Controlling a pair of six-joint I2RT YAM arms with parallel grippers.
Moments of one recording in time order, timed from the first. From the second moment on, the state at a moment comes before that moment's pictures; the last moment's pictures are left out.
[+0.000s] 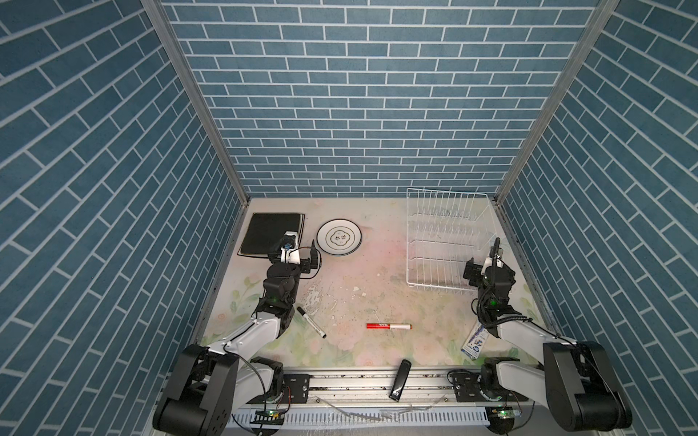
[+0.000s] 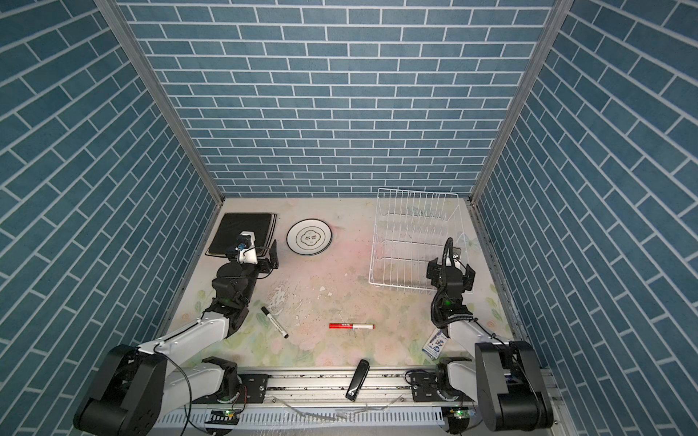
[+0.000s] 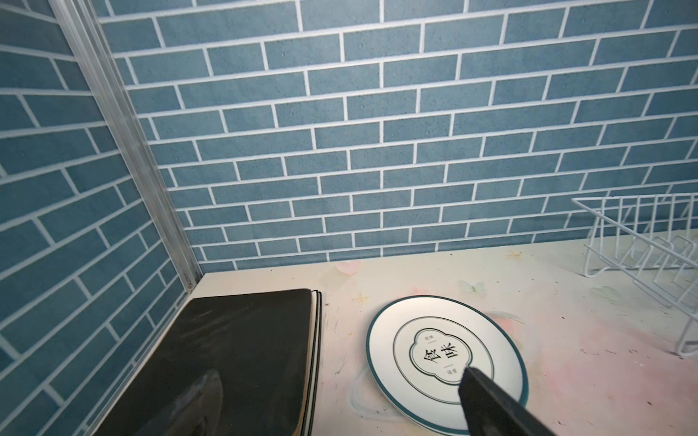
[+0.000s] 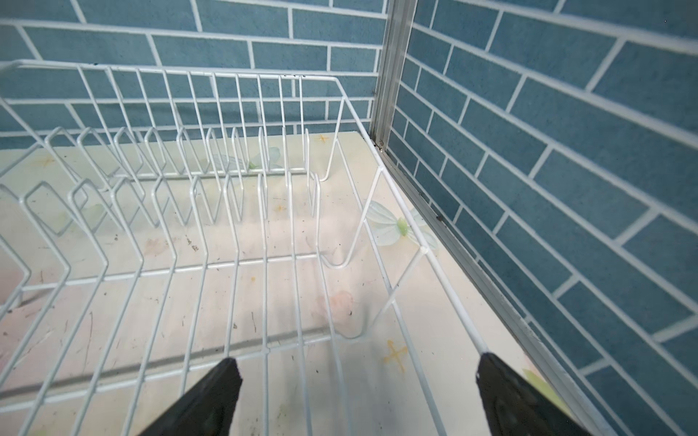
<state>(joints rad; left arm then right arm) -0.26 1.15 0.33 0.80 -0.24 0.07 0.10 1.22 0.26 0.65 0.40 0.02</state>
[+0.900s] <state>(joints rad) -0.24 1.44 0.19 1.07 -0.44 0.20 0.06 1.52 0.30 1.10 0.28 -0.01</state>
